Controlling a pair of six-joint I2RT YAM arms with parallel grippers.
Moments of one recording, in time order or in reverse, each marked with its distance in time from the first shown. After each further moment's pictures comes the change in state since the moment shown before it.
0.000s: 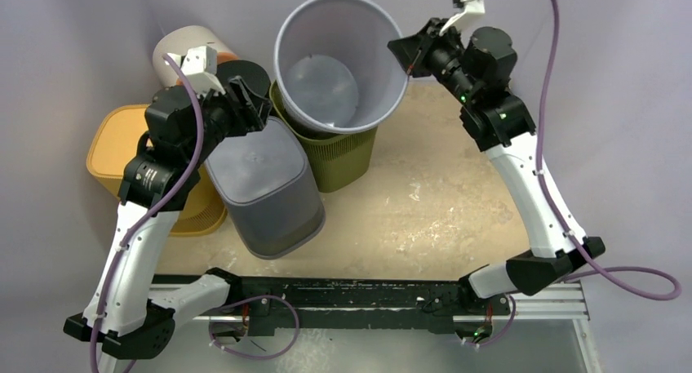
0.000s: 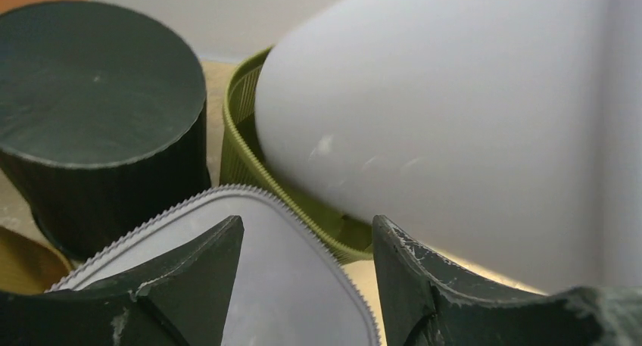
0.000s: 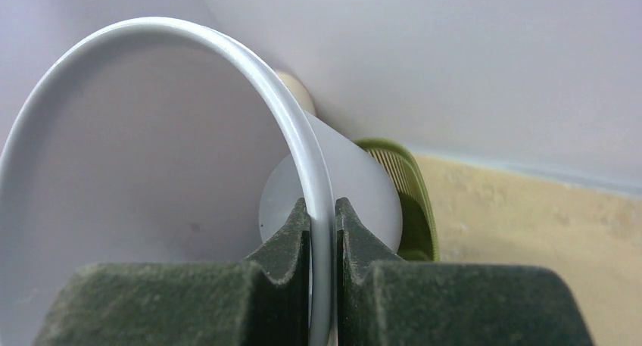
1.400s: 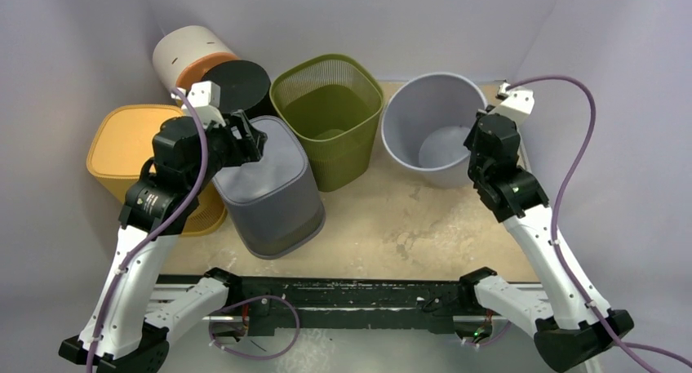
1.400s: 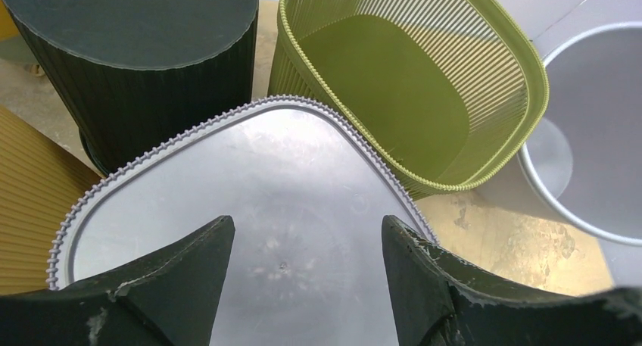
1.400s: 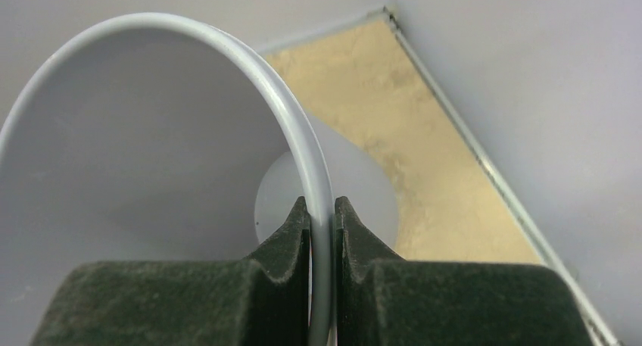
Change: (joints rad) left arm 0.000 -0.164 -0.227 -0.086 -0.068 0.032; right arm -0.057 -0.463 -0.660 -0.046 0.848 -0.179
